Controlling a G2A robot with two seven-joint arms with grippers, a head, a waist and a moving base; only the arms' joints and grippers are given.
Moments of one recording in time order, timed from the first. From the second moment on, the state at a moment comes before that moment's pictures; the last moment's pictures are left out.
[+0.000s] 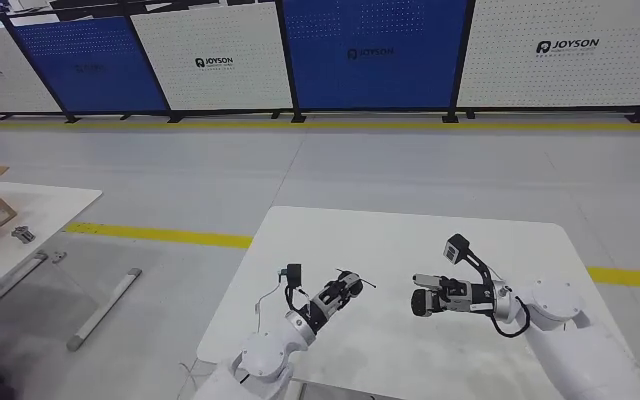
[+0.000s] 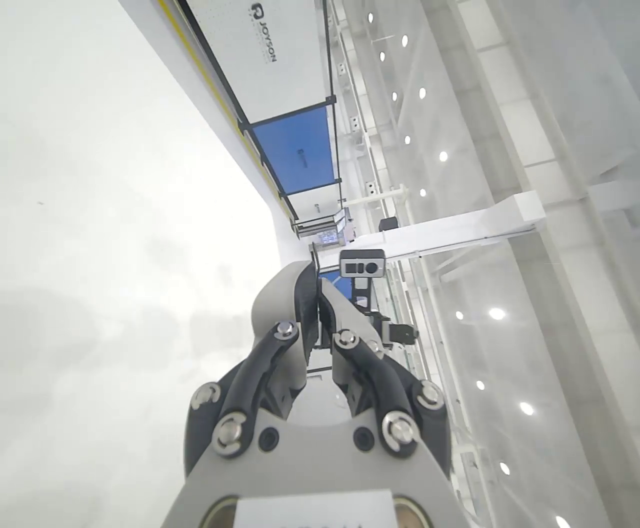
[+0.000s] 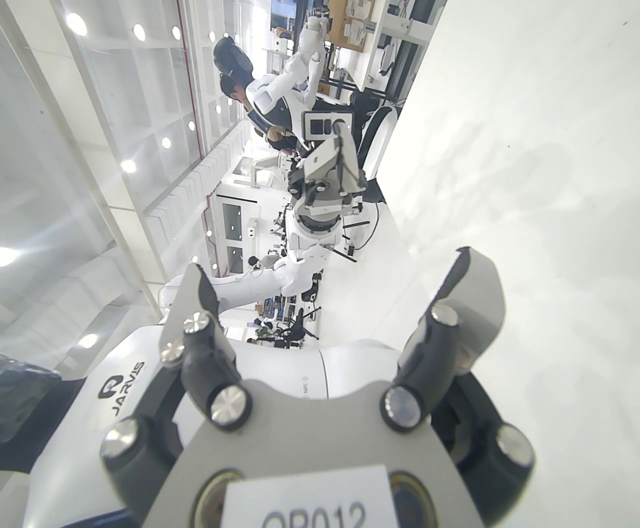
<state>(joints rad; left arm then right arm) 1.57 -1.20 -1.18 -1.73 -0.17 -0.08 -0.16 -0.91 -1.11 0.96 -1.17 0.54 -0.15 1.28</state>
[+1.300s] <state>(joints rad) 1.71 -1.16 -1.43 -1.79 -0.43 -0.27 -0.40 -0.91 -1.11 0.96 -1.17 0.54 -0.15 1.28</state>
